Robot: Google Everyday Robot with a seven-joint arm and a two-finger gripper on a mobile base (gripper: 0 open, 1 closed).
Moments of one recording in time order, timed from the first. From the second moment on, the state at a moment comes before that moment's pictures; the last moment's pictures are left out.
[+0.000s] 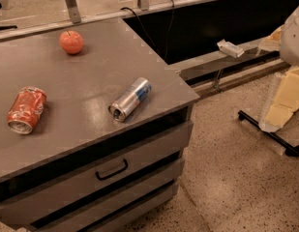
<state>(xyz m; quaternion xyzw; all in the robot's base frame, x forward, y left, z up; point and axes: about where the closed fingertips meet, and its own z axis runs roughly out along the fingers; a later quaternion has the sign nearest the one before) 0.438 -0.216 0.978 -0.60 0.78 -0.04 0.16</state>
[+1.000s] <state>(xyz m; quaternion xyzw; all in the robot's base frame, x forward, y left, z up) 0.469 -0.174 0.978 -0.67 0.73 -0.04 0.16</state>
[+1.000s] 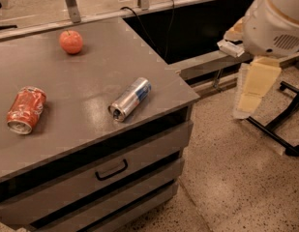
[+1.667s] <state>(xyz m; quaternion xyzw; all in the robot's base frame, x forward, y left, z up) 0.520 -0.087 0.958 -0.77 0.62 -0.01 0.17</state>
